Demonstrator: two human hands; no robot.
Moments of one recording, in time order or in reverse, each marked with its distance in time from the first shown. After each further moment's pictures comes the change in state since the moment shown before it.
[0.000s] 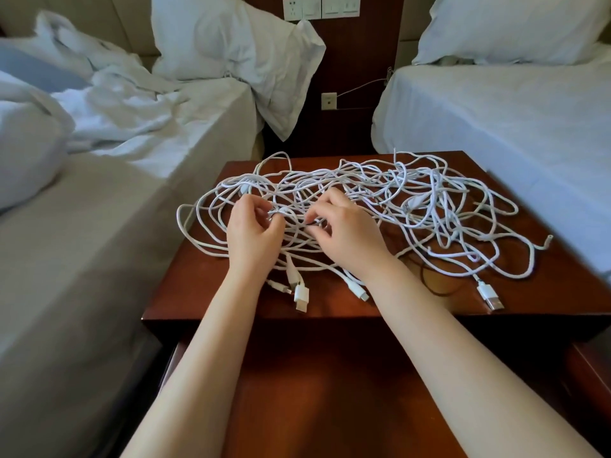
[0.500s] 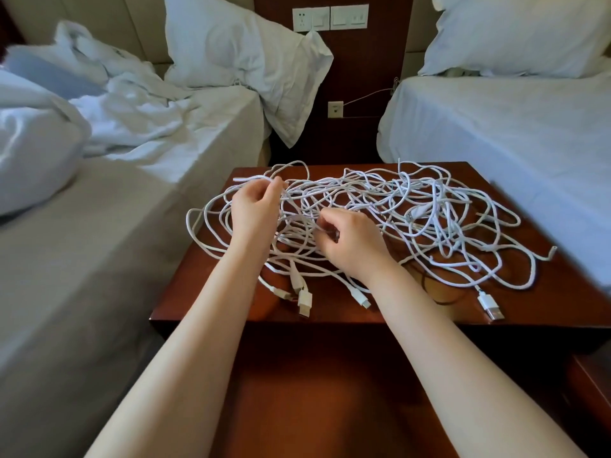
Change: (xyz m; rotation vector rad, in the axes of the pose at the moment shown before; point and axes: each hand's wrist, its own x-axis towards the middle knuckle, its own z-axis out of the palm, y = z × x) left_hand 0.029 0.028 -0.004 -0.335 -0.035 -0.175; right_hand 0.000 0.001 -0.003 0.079 -0.074 0.057
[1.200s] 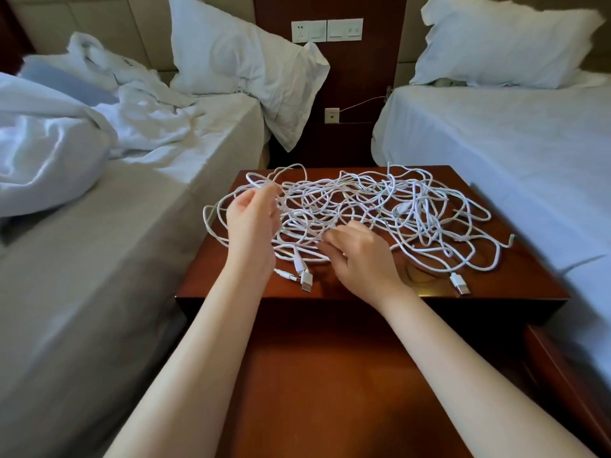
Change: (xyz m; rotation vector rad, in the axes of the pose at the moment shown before) left_hand -0.058 0.049 -0.028 -0.522 -0.002 -0.215; right_hand -0.057 -0.021 -0.014 -0.116 0.286 -0.239
